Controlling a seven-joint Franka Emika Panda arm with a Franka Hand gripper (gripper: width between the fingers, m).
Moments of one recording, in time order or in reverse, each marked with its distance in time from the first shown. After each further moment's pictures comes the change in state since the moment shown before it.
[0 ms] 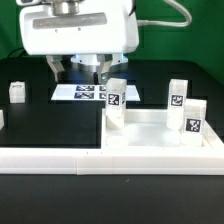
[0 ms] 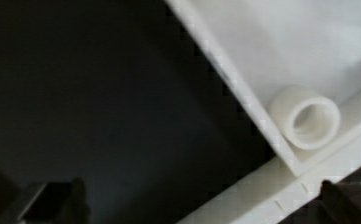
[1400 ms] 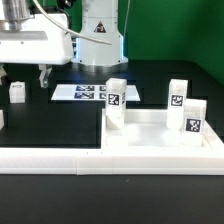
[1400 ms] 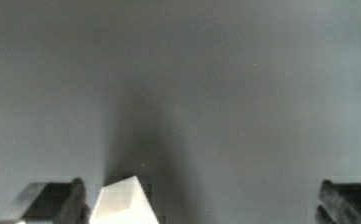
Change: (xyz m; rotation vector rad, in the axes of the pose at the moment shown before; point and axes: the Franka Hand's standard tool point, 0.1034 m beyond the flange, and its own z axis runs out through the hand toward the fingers) arm -0.023 0.148 0.014 -0.066 -0.073 -0.175
